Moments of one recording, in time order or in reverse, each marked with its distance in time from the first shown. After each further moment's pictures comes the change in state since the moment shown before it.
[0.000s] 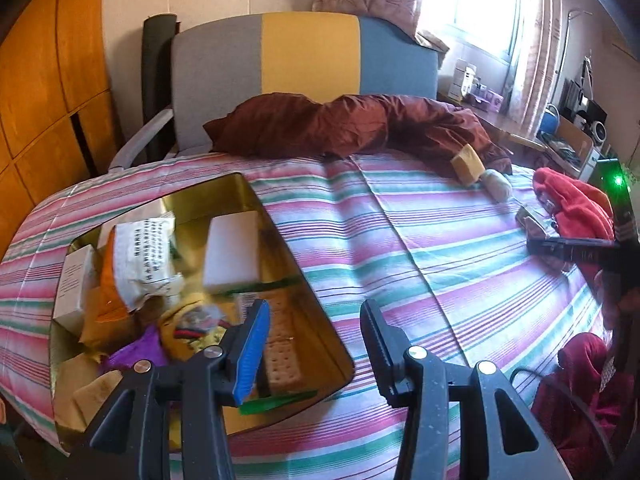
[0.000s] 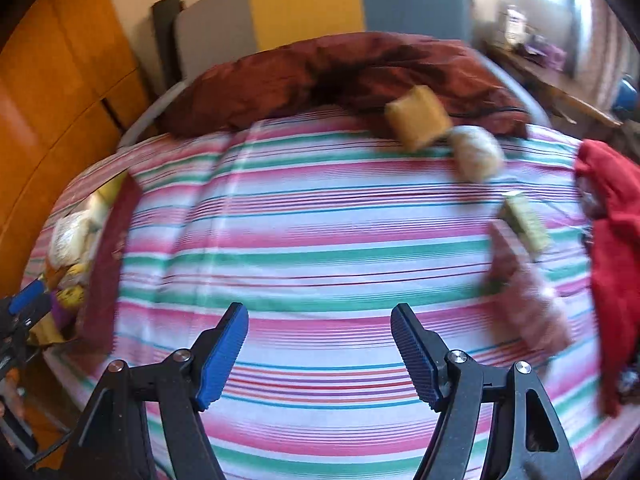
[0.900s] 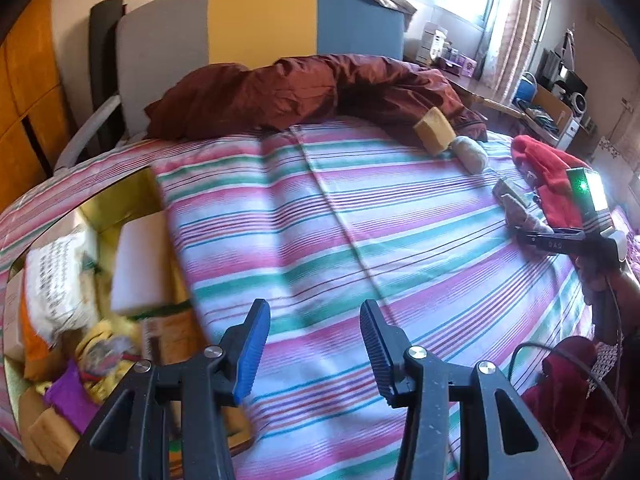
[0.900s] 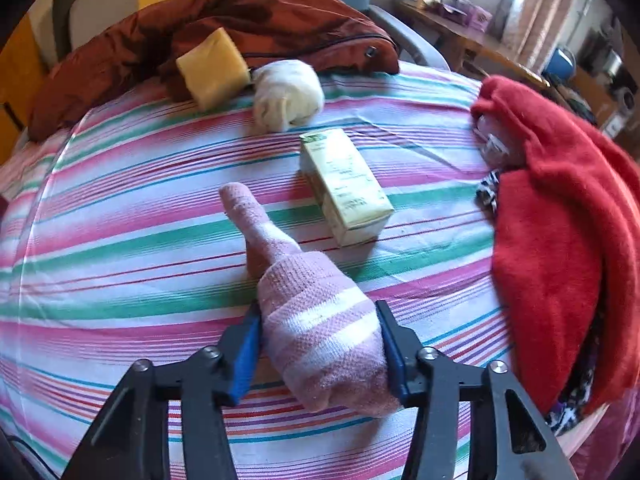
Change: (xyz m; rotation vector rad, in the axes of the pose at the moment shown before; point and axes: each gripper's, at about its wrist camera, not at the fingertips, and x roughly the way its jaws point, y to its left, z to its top) left arm 0.057 -0.054 0.026 0.072 0.122 -0.110; right arm 0.053 -0.121 0.000 0.042 0.122 -0.253
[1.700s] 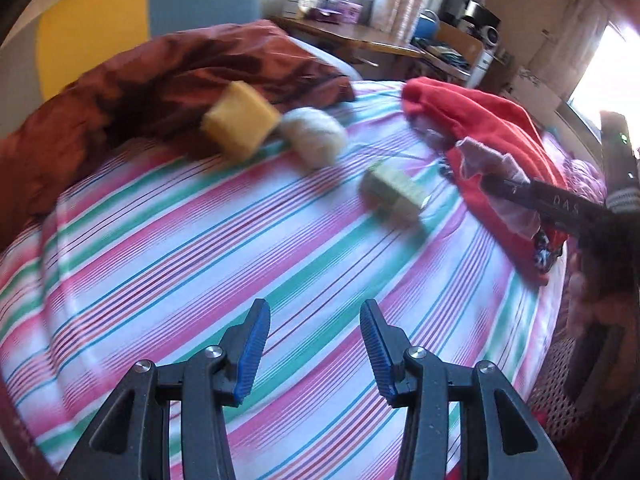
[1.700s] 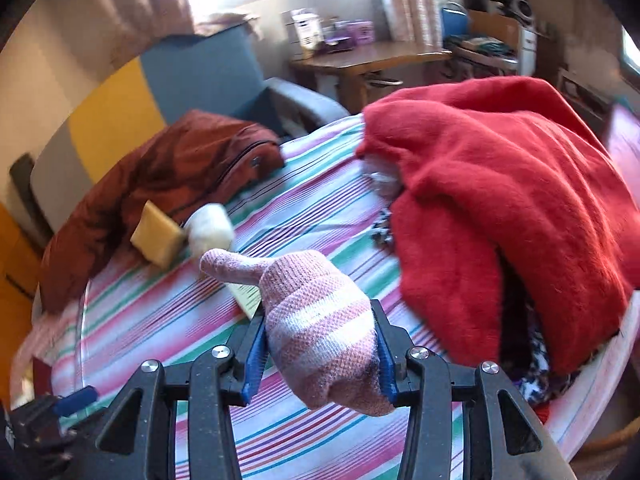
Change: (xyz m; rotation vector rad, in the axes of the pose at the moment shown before) left arm 0.108 -0.195 0.082 0.267 0.142 -0.286; right arm -0.057 -0.089 0.002 0.490 -0.247 0.051
